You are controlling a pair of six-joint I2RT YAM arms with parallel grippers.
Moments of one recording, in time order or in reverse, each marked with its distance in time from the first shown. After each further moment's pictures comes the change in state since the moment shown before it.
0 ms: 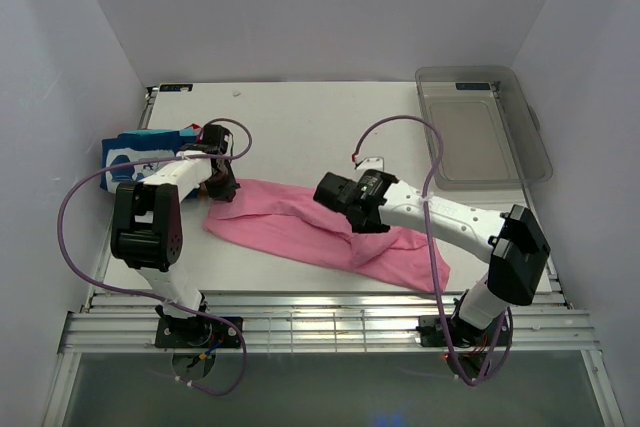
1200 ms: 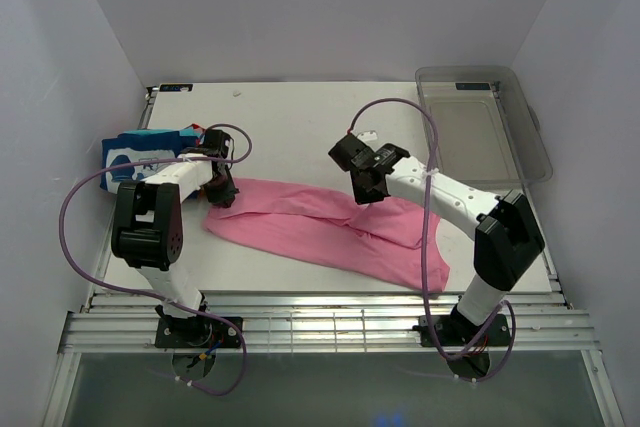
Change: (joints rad) left arm 0.000 0.008 -0.027 0.002 -0.034 -0.007; right arm -0.304 0.083 0.034 0.320 -0.150 -0.486
